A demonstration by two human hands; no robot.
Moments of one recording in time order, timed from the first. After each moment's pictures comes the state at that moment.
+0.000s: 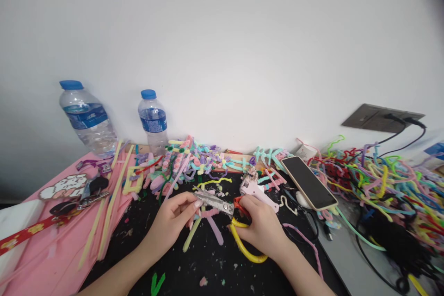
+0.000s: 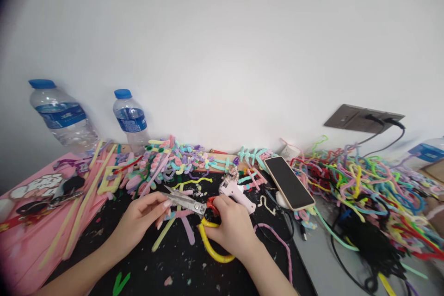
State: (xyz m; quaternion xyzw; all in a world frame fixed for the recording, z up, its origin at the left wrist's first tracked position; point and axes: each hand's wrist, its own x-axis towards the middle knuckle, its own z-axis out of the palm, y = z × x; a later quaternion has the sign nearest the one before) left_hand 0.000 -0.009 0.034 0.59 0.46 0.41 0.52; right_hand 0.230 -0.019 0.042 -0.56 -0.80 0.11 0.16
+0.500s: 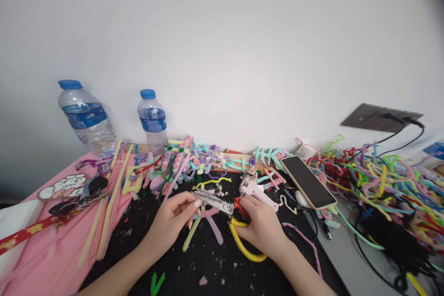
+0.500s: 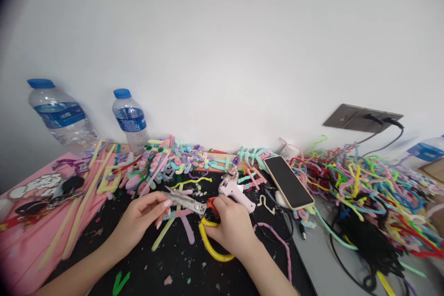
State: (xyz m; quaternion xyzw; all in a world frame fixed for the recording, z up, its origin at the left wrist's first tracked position) left_hand -0.001 -0.008 0.033 0.58 0.46 0.42 0.53; right_hand 0.229 -0.018 0.037 -0.57 -0.81 0.06 0.13
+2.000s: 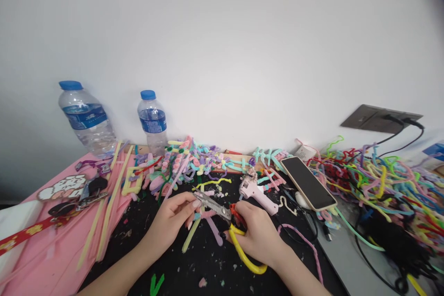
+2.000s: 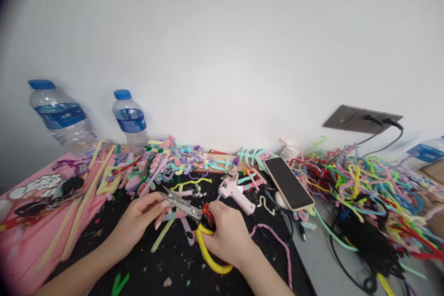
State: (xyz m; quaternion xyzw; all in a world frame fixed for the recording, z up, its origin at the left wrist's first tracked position) left_hand -0.002 -0.004 0.025 0.58 0.45 0.42 0.54; right_hand 0.219 -0.025 0.046 -0.58 -0.79 0.19 0.13
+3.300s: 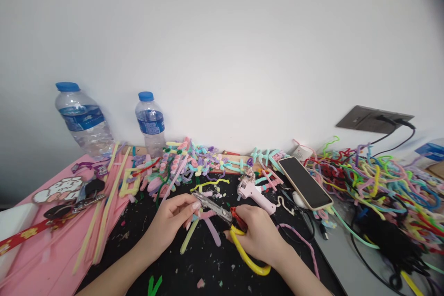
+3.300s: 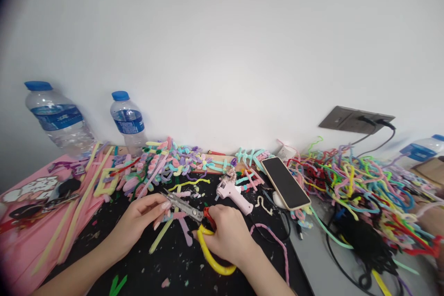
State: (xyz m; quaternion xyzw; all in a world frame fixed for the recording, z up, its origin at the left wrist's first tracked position) left_hand -0.001 -0.004 0.027 0.57 0.45 0.41 0.55; right_hand 0.224 -0.026 0.049 -0.58 -0.79 0.15 0.10
